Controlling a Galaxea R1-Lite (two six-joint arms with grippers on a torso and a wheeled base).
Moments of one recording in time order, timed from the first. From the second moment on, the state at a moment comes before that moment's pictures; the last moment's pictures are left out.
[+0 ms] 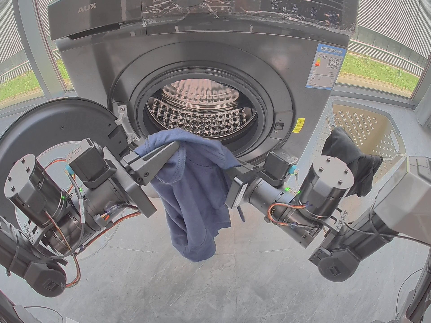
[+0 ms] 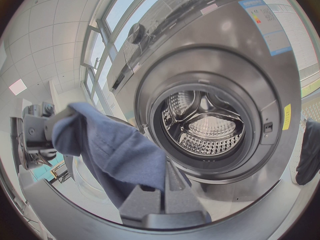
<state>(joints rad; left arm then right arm) -0.57 1.63 -0.42 -1.55 -0.26 -0.08 0.79 2.05 -0.82 -1.45 -0.06 0.17</state>
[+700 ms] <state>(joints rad) -0.53 1.67 -0.41 -1.55 -0.26 -0.13 0.78 1.90 -0.77 -1.45 -0.06 0.17</state>
